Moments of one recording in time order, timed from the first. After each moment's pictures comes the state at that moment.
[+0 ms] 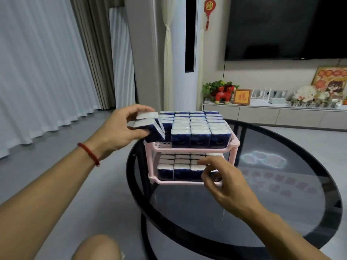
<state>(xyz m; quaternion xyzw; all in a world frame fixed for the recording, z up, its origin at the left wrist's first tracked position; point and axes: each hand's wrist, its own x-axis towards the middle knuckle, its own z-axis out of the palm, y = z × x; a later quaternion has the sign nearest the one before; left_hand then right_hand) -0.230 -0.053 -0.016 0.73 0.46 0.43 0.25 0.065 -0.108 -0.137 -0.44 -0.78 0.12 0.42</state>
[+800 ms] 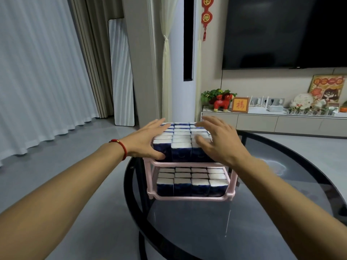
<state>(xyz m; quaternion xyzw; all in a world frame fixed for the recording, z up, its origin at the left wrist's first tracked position) -0.211 0.046 -0.033 0.87 0.48 0.09 0.07 0.057 -0.006 -0.044 -0.55 -0.78 -0.04 0.30</state>
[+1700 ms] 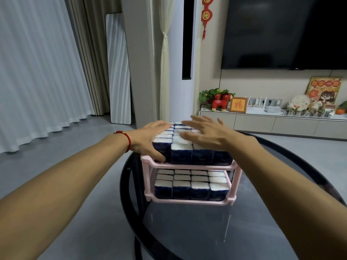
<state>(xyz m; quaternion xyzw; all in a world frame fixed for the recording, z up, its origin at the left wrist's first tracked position) -0.210 0.088 -0.035 0.88 0.46 0.04 0.11 0.042 0.043 -0.018 -0.56 -0.82 0.03 0.09</state>
